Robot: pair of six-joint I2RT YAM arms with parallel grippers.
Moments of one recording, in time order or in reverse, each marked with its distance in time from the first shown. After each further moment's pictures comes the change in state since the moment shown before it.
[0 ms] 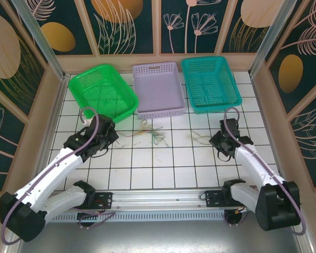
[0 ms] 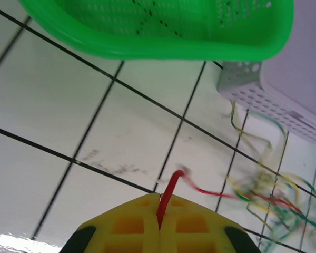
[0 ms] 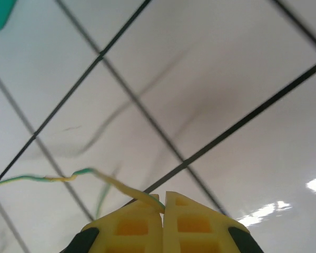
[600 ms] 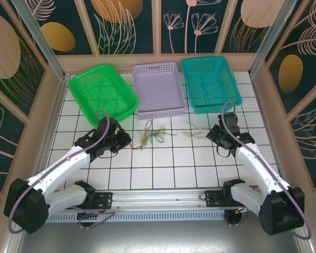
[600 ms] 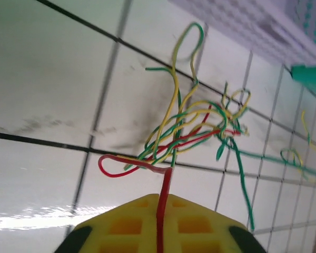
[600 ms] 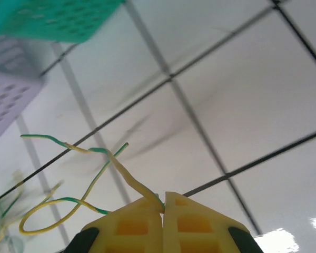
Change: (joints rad) left arm -0.025 0.104 -0.146 0.307 0.385 0.004; right arm 0.110 -0.059 0.114 -0.019 0.002 -0.113
